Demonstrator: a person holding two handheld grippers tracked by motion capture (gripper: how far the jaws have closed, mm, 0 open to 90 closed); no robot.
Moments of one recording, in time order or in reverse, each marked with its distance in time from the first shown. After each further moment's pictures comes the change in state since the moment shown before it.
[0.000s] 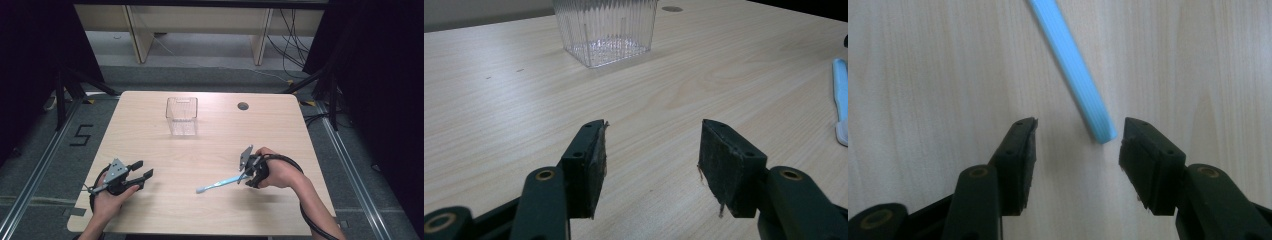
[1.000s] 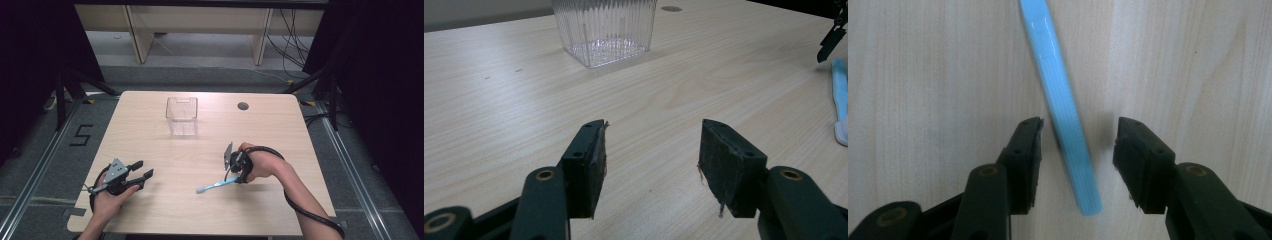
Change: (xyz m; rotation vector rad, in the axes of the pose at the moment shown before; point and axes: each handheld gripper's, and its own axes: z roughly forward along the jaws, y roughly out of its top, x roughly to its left) left arm 0.000 0.000 -0.001 0.006 0.000 -0.003; right arm -0.014 0.042 0.019 0.074 0.093 -0.127
